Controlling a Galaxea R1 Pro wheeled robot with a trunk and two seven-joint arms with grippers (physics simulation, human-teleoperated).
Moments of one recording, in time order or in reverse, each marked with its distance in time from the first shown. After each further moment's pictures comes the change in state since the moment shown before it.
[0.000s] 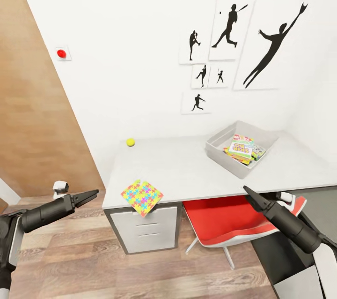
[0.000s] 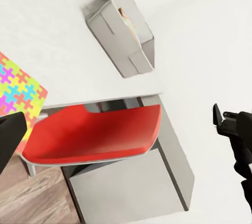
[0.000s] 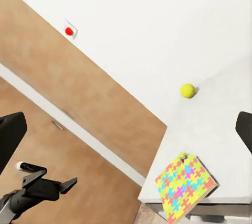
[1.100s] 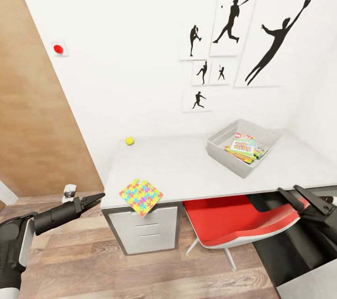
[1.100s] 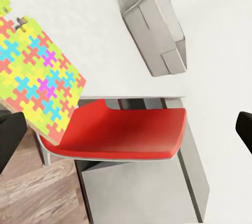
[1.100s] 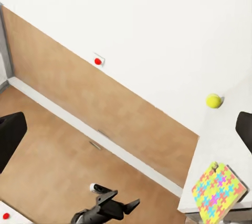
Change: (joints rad) left arm -0.005 -0.043 0.000 0.060 0.000 -0.004 0.139; right arm 0.003 -0.095 -0.256 -0.012 -0.132 0.336 0.145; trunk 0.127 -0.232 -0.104
